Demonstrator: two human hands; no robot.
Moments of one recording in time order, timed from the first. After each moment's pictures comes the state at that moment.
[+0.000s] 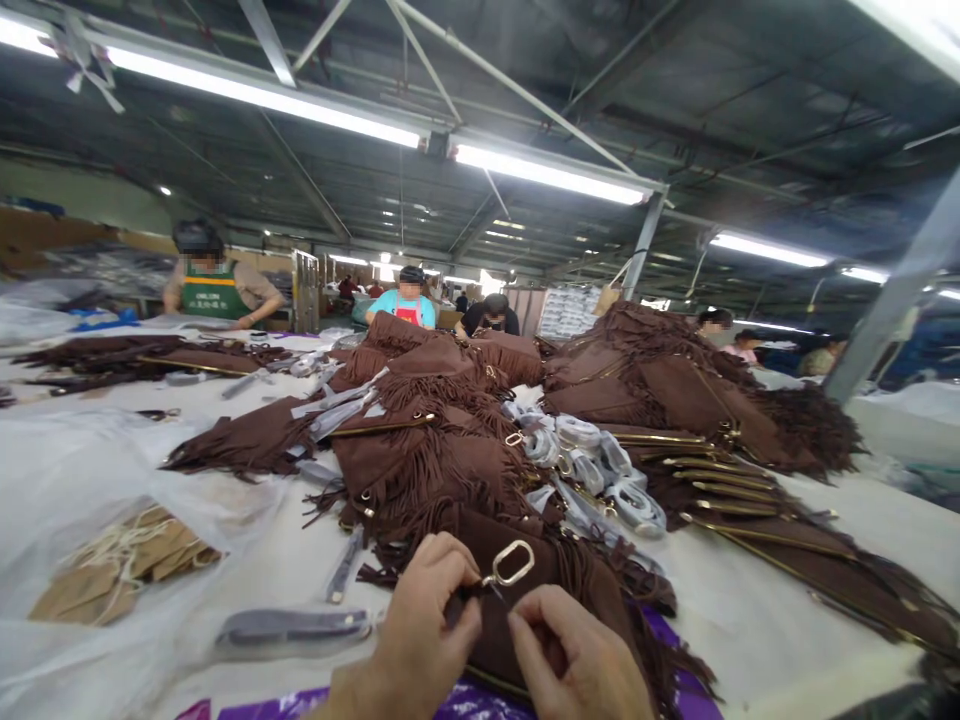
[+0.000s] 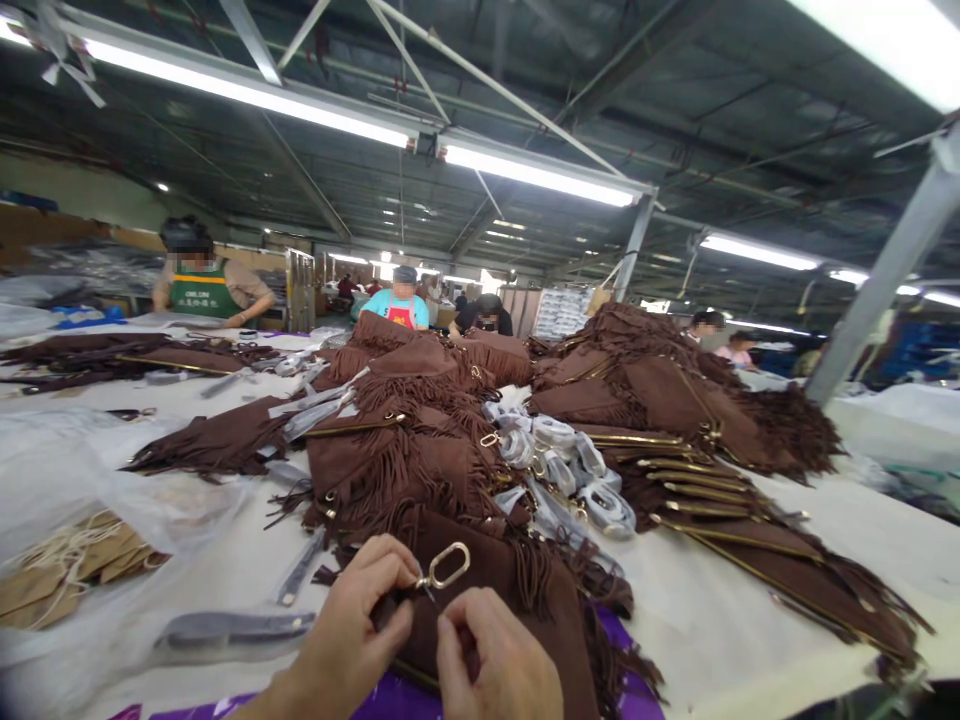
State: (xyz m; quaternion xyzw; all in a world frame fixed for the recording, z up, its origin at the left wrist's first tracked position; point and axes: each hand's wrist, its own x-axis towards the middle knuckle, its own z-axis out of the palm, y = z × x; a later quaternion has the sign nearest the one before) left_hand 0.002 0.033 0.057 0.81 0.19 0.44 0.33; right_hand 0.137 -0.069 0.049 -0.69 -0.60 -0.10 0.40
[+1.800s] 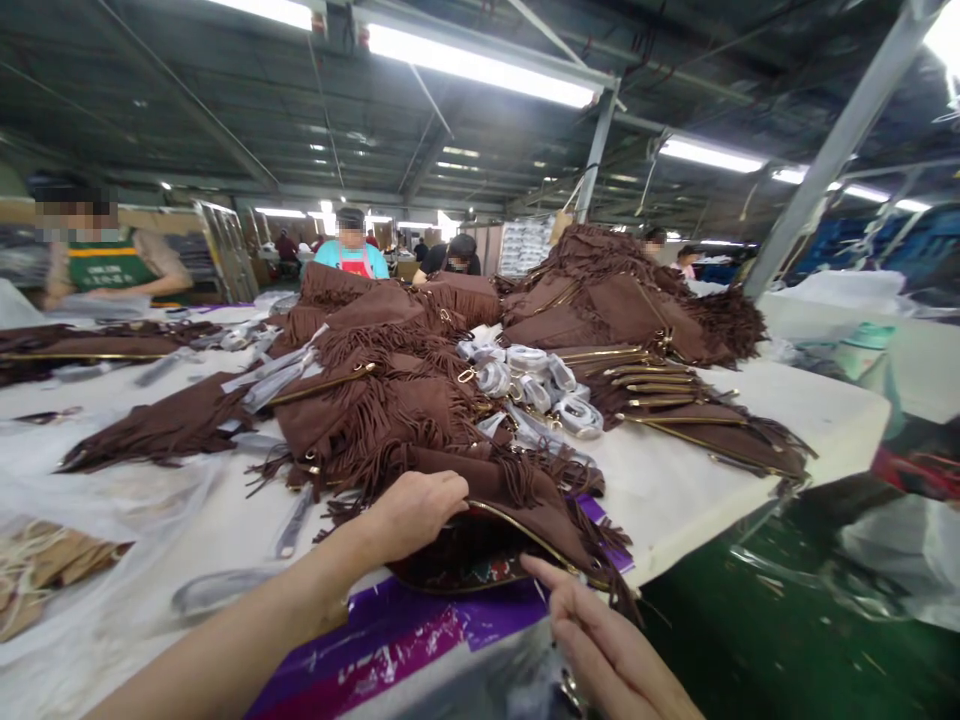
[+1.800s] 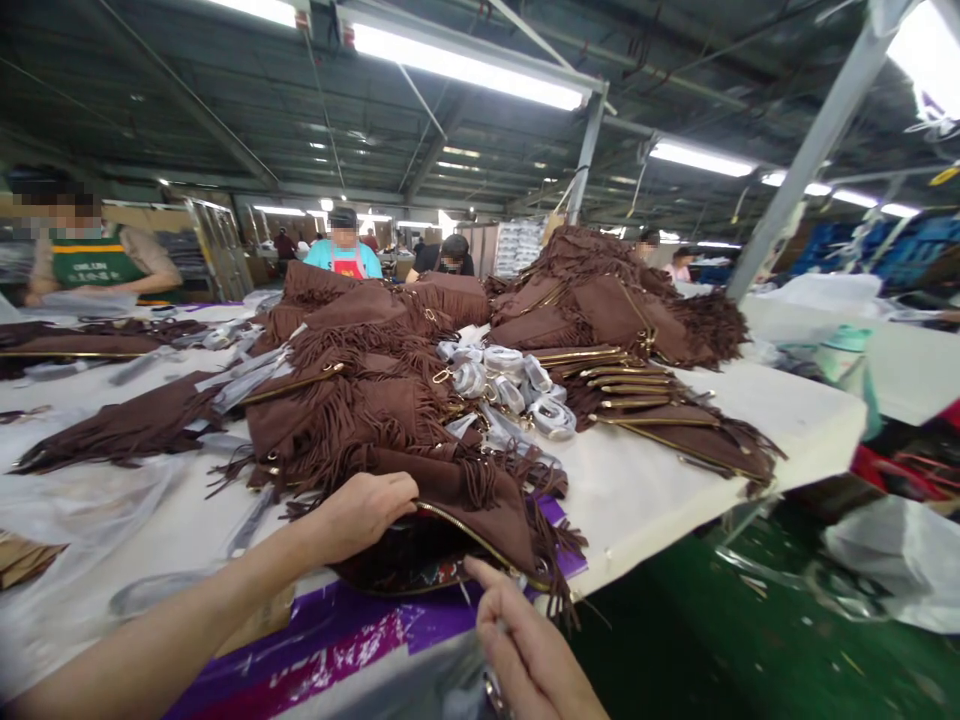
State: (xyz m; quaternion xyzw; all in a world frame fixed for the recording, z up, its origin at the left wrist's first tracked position) left_hand 0.065 0.072 0.061 0.99 0.09 0.07 0.01; right_hand 0.187 -0.169 0.023 -0.66 -0.47 0.30 0.51
